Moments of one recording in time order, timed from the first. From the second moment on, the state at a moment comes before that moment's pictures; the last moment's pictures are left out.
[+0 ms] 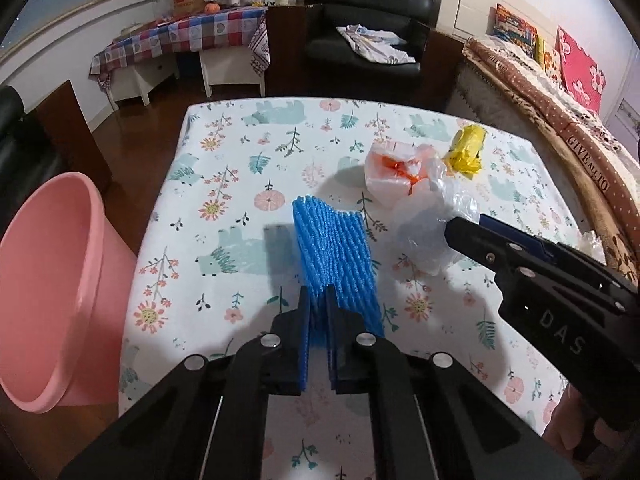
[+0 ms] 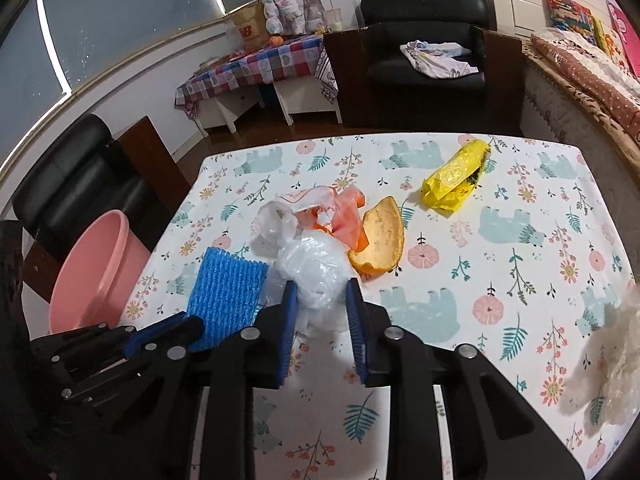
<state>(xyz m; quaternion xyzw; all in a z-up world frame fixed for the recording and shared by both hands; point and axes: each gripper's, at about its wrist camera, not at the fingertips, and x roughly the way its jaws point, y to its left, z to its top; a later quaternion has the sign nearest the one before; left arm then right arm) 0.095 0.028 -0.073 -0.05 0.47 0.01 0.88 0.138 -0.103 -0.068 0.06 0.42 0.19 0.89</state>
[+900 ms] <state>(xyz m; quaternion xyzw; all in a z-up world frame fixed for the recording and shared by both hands) 0.014 0.109 -0.012 -0.09 0.41 0.11 0.90 0.083 -0.027 -0.017 0.02 0.39 0.29 0.88</state>
